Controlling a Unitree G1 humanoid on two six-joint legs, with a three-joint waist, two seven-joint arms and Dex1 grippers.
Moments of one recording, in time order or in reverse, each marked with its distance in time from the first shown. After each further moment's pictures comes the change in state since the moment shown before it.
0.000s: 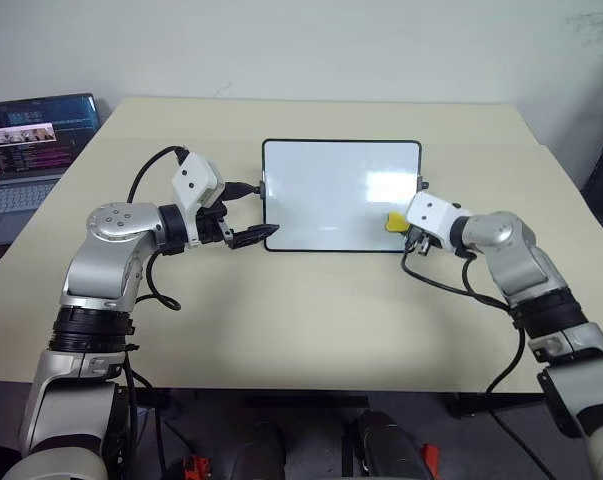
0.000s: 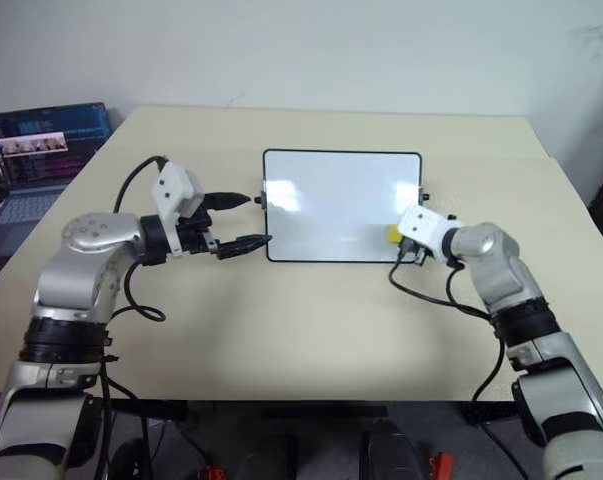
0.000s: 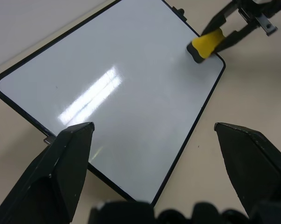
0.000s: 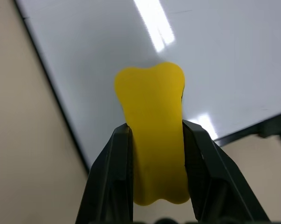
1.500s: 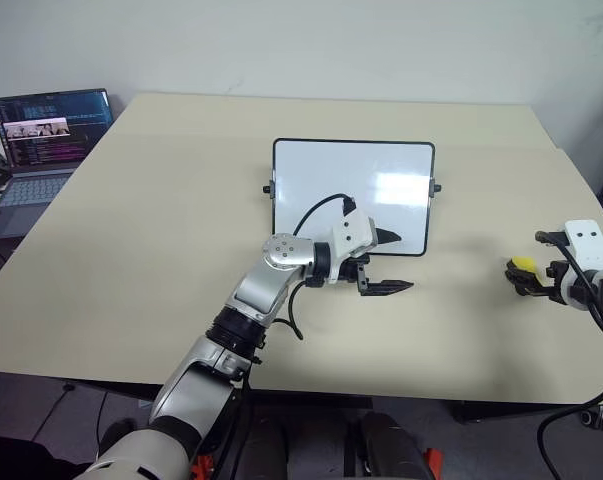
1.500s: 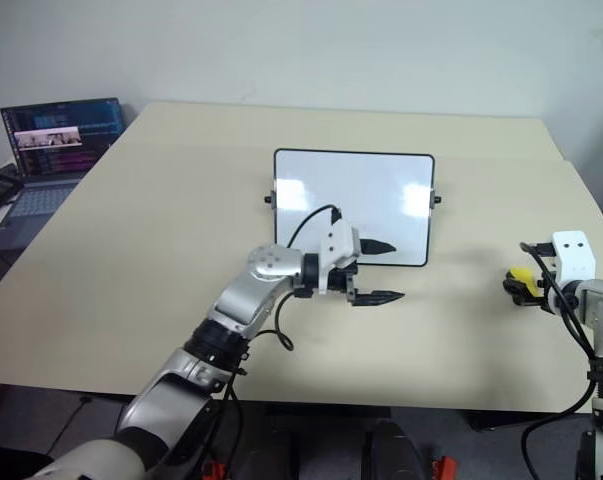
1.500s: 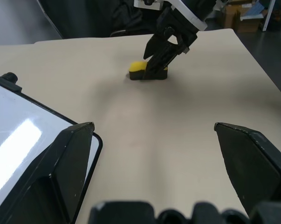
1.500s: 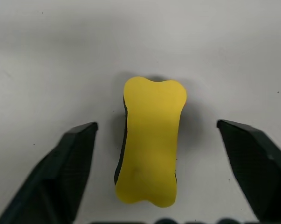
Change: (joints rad) left arm -0.089 -0.505 -0.350 0.159 0.139 -0.213 0.016; right arm 0.386 -0.187 -0.551 -0.285 0.438 0.843 -0.209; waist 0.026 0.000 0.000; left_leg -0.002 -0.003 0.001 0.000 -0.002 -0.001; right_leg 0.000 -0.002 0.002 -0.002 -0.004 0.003
